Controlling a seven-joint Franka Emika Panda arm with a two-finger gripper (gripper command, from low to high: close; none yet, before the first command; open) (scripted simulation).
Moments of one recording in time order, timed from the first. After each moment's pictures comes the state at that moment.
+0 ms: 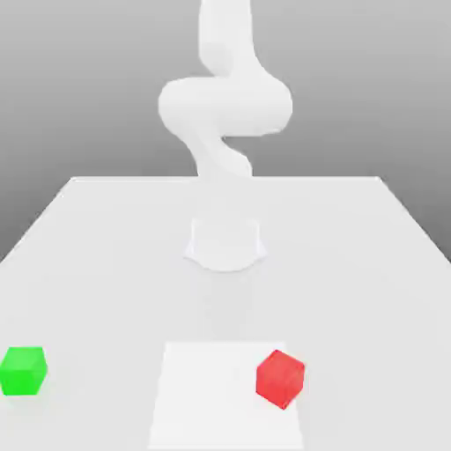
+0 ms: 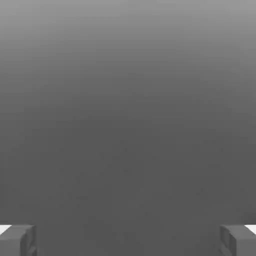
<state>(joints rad) 0.04 -0.71 -0.02 -2.34 0.00 2.35 0.73</state>
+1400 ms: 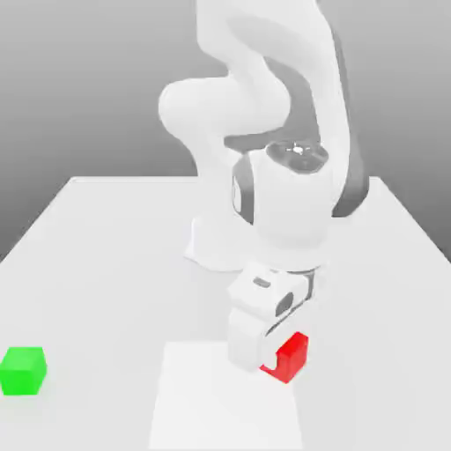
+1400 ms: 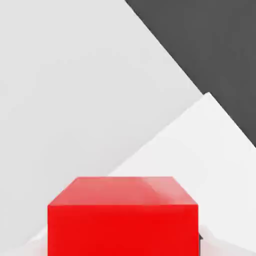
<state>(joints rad) 0.17 0.09 -0.11 -2.65 0.03 2.74 0.13</state>
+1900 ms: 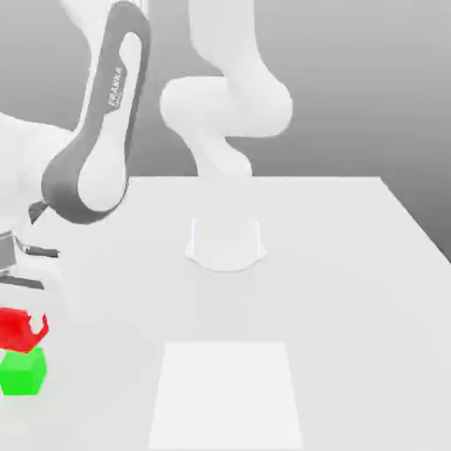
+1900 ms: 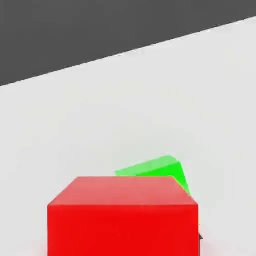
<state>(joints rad) -0.27 0.30 -0.37 -2.44 0.27 2.71 0.23</state>
